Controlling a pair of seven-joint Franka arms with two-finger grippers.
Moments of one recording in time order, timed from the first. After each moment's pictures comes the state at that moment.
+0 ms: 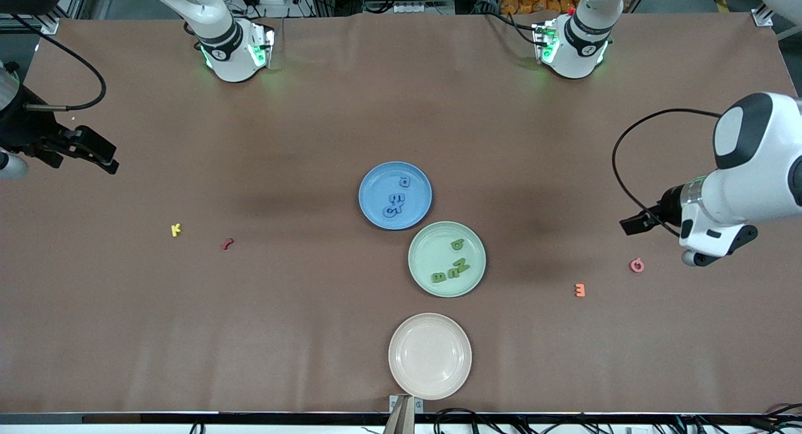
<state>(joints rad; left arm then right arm) 0.61 0.40 -0.77 -1.65 0.23 1.76 -0.66 0.02 0.02 0.04 -1.54 -0.03 1.64 0.18</state>
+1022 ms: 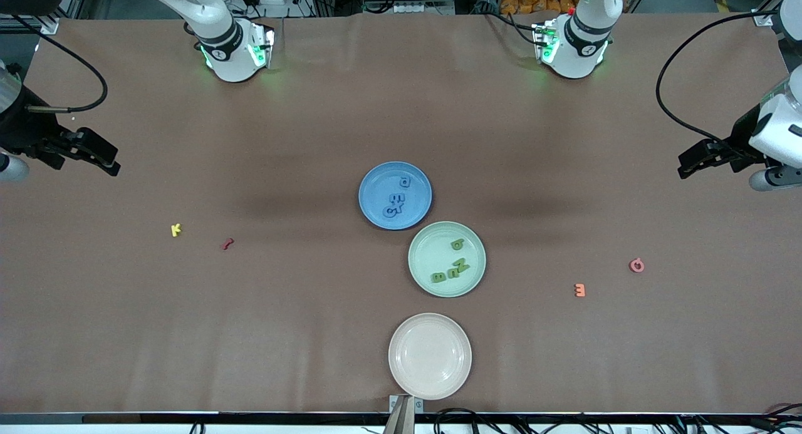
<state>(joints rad) 0.12 -0.02 -0.13 -1.75 0.03 1.77 -0.13 0.03 0.03 0.04 -1.53 -0.03 1.64 0.20</state>
